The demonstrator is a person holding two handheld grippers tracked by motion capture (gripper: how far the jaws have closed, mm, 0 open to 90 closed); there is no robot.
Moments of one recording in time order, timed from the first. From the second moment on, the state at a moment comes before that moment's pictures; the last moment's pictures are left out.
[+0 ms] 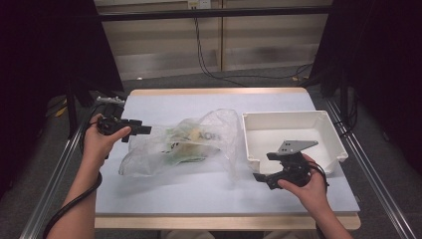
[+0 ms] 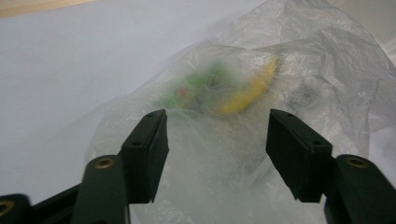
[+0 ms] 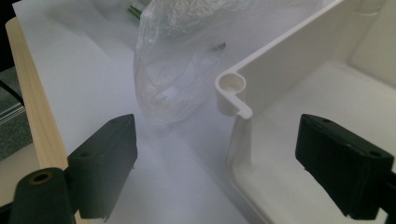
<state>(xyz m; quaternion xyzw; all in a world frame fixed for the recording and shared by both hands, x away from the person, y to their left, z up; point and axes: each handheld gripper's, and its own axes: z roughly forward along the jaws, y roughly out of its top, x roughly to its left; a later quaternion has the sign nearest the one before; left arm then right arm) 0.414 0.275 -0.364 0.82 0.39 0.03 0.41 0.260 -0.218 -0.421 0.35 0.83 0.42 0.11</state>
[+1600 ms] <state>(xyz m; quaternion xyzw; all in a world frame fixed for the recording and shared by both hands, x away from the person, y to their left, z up) 0.393 0.230 -0.374 0.89 0.29 0.03 0.35 0.291 -0.104 -0.388 0.31 0.83 0.46 0.07</state>
